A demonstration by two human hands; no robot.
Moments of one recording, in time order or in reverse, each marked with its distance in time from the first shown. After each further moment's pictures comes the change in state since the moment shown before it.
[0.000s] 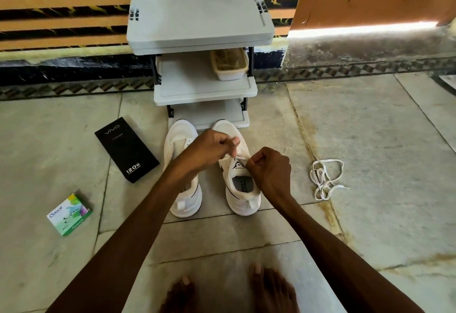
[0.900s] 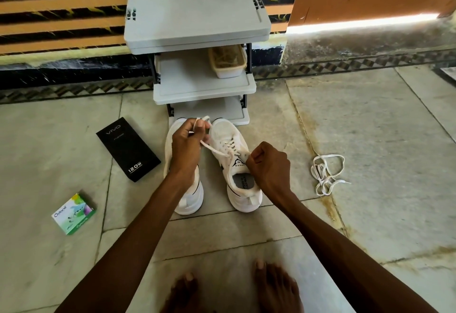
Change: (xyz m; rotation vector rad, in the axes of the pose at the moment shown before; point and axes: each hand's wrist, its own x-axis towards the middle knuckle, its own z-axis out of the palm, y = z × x) left_hand 0.007 -0.037 0.005 -0.543 0.519 0.075; right_hand -0.001 0.003 0.005 -0.075 0.029 -0.076
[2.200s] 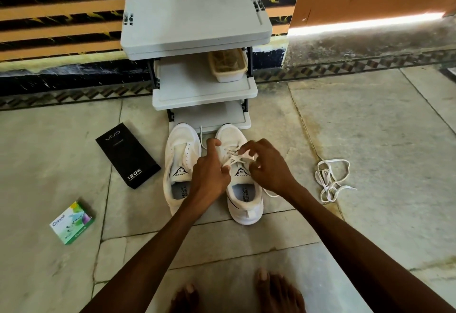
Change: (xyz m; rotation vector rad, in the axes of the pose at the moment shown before) left_hand -0.018 -0.031 0.024 0.846 -0.198 0.064; right_hand 0.026 -0.003 -0.010 -0.004 -0.328 -0.234
